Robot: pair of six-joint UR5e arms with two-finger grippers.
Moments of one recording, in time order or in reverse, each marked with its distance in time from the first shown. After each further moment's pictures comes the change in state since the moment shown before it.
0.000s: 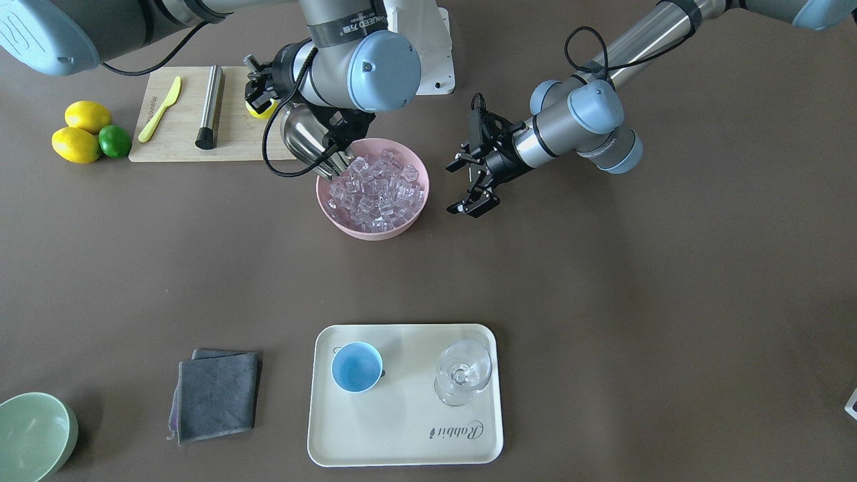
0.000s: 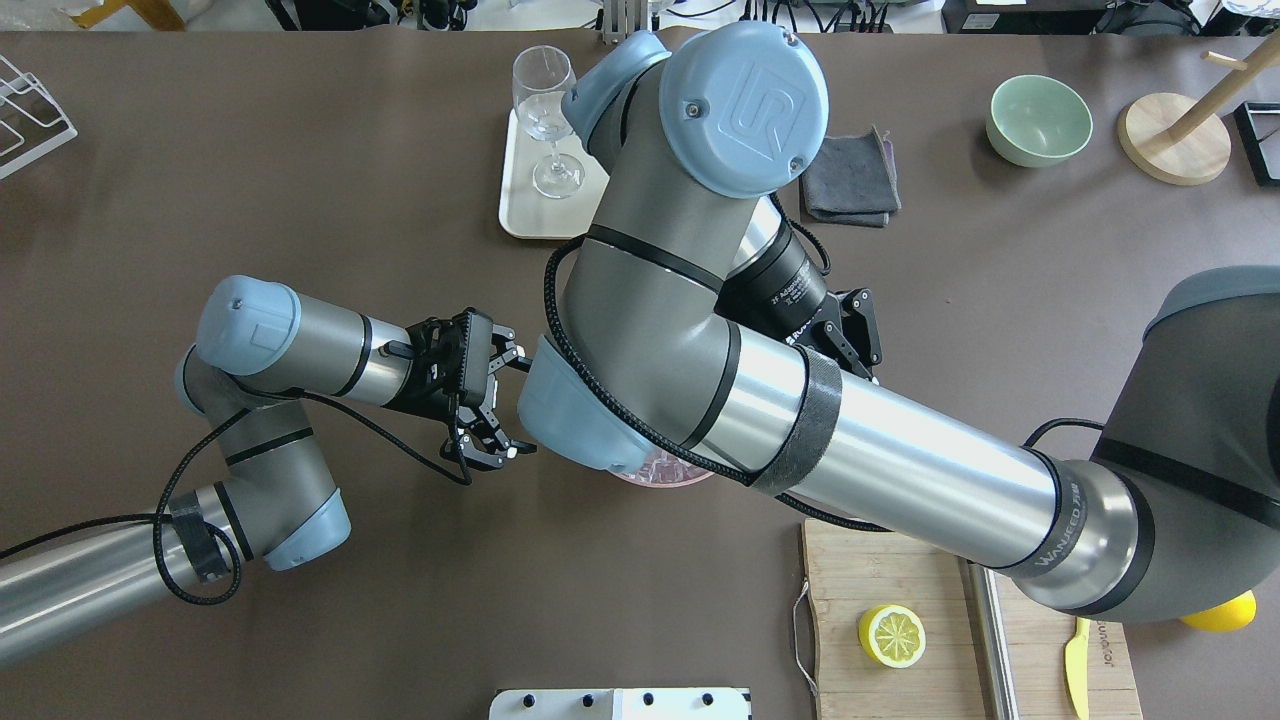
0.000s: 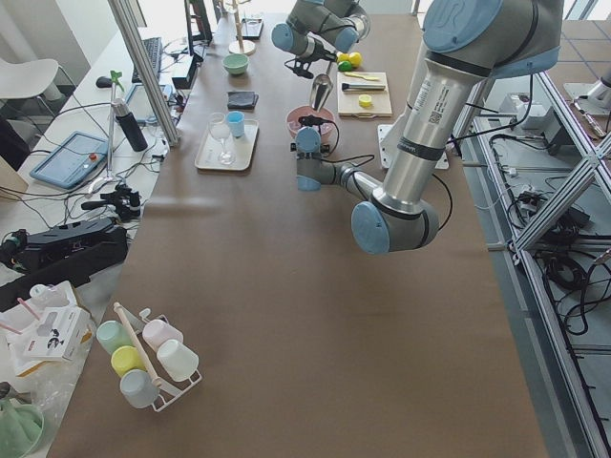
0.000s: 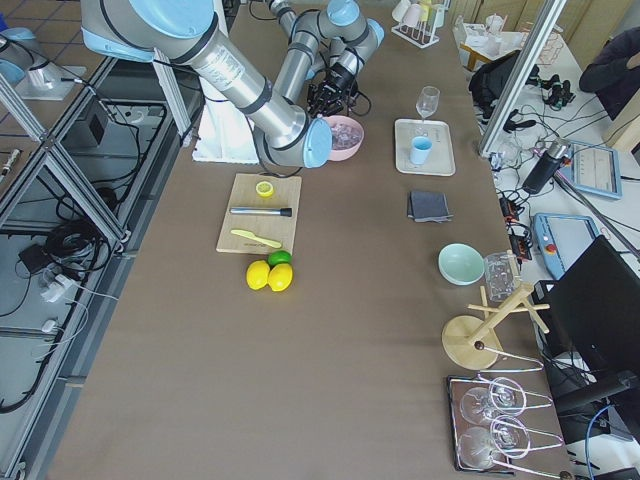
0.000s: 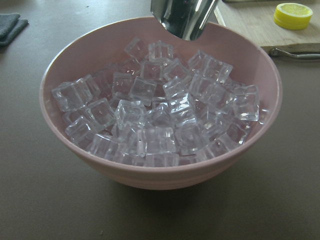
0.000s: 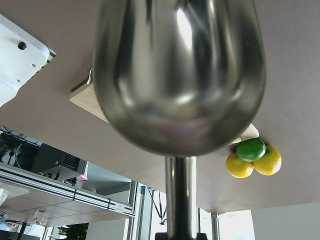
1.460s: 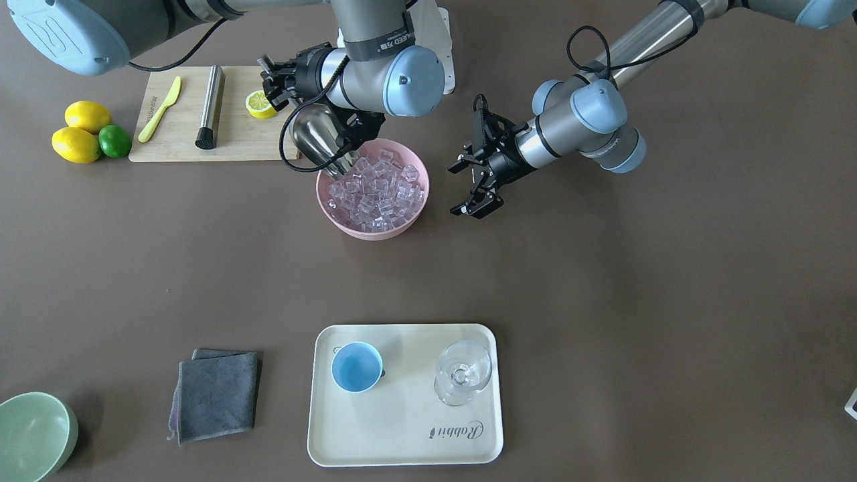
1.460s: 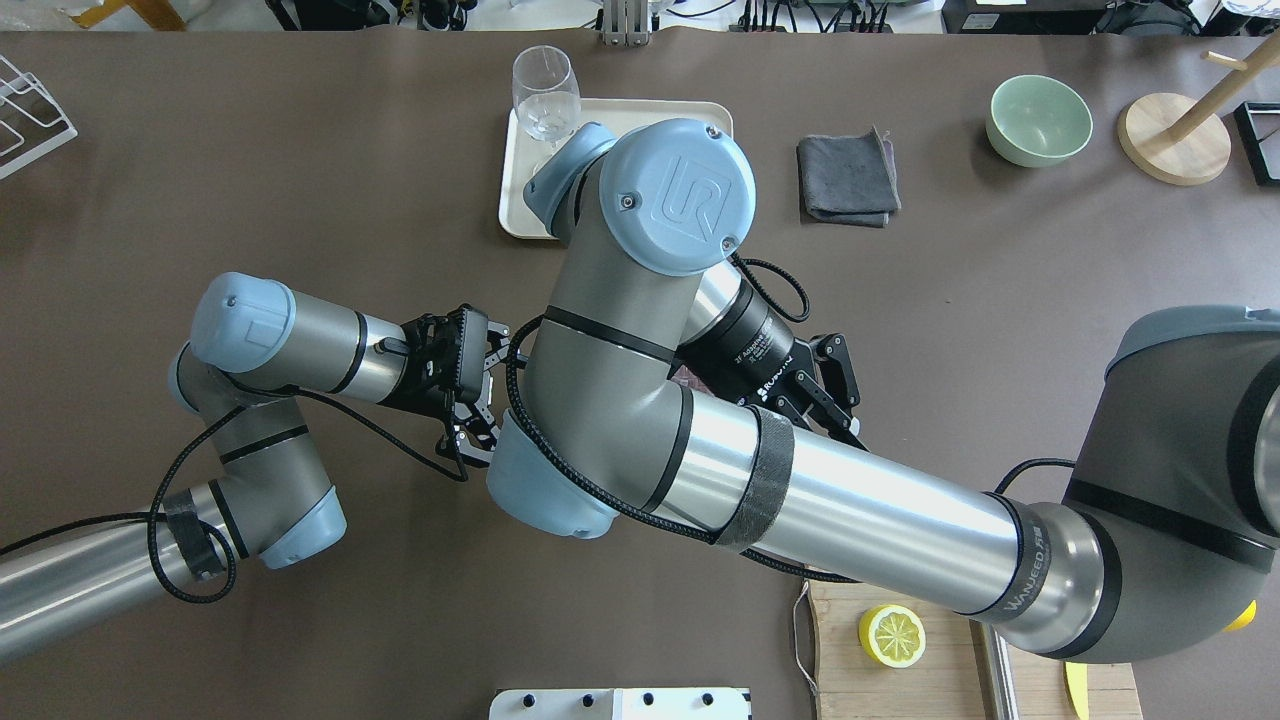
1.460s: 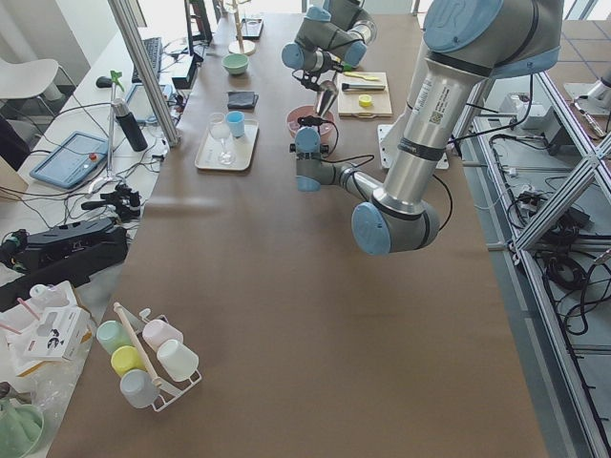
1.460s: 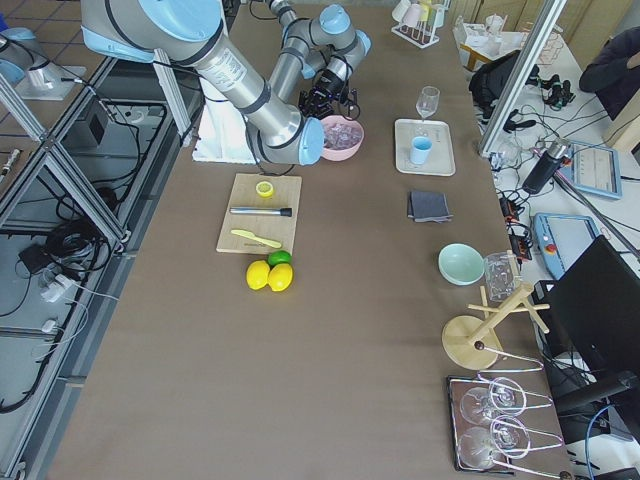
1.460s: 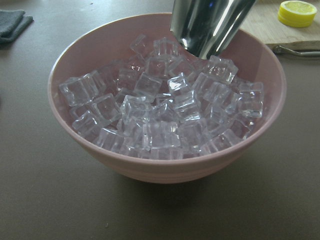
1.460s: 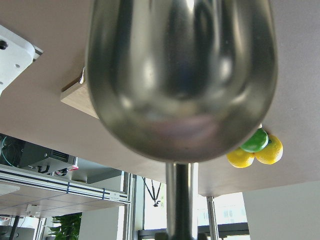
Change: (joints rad) left arm -0.006 0.007 -0.008 0.011 0.002 -0.001; right arm -0.080 0.004 -0.055 0.010 -0.043 0.100
